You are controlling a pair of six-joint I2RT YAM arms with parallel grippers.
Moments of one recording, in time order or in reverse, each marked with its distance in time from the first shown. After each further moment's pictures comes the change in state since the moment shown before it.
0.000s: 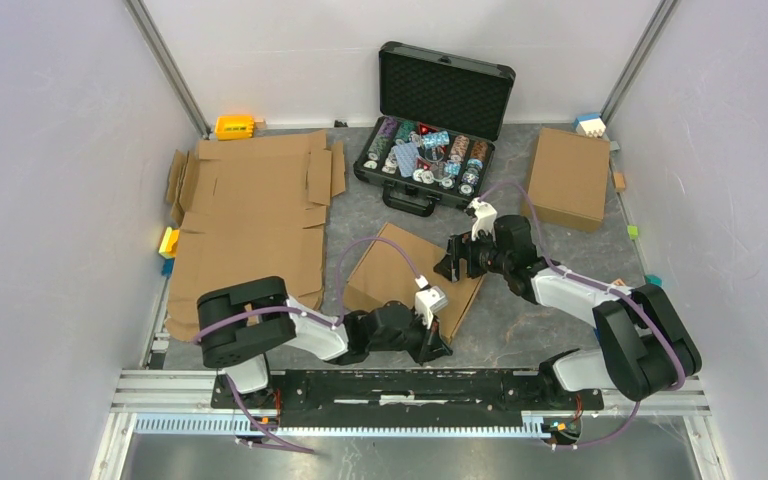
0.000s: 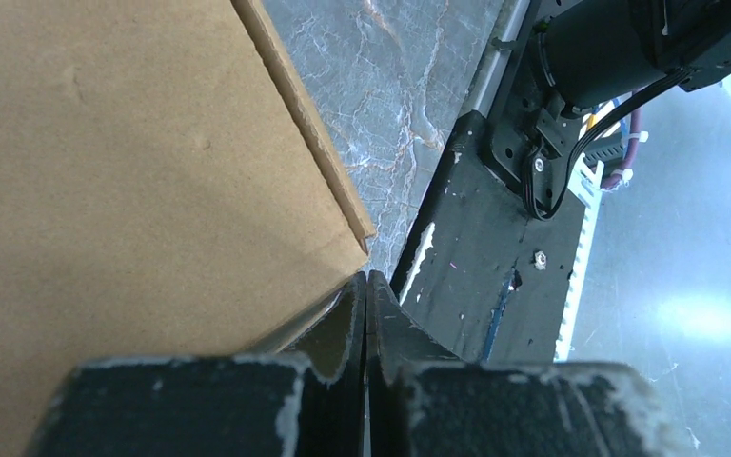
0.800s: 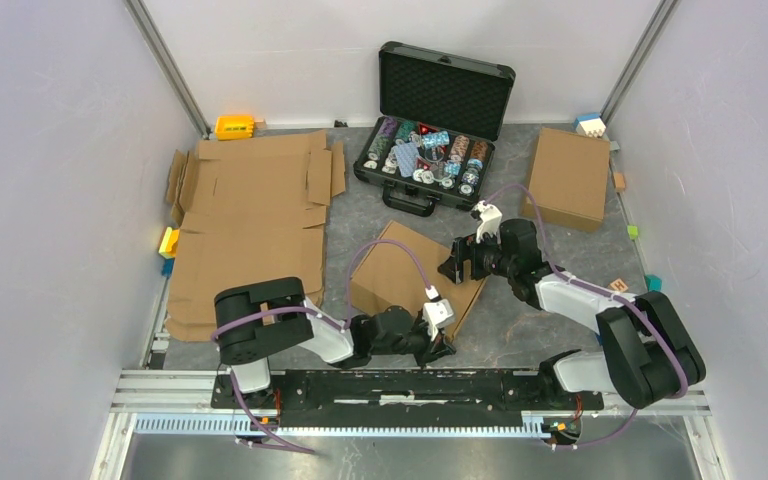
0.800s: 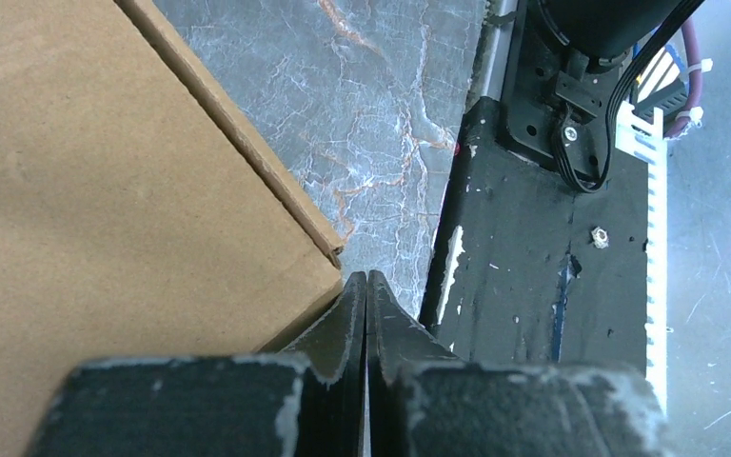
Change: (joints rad) left arm -0.020 0.091 -0.003 0.163 -0.002 0.290; right arm -0.018 -0.038 -0.050 0.048 -0.003 -0.020
